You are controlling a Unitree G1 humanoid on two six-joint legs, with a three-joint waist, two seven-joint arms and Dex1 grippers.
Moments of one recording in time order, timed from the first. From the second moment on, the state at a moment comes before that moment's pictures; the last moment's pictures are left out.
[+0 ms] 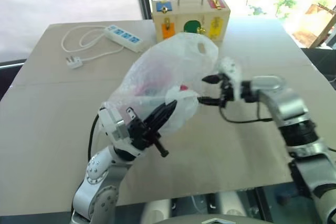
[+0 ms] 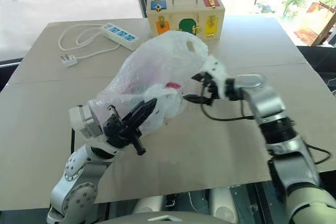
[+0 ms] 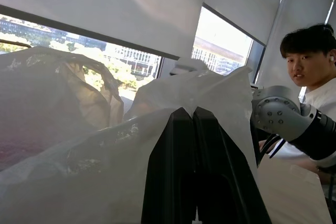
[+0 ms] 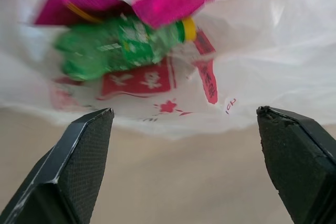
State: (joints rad) left arm 0.17 0.32 -0.01 -0.66 -0.69 0.12 -0.63; right arm -0.73 -0.56 0.12 0.02 0.37 0.61 1.14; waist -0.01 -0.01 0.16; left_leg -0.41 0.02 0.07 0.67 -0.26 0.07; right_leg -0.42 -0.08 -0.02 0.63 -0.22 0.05
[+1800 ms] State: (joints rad) left arm -0.82 0.63 0.43 -0.02 -1.00 0.21 -0.61; right arm -1.14 -0.52 -0.34 0.33 0.81 0.93 0.84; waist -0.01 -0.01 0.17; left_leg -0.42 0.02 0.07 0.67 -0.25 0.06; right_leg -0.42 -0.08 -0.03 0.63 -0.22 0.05
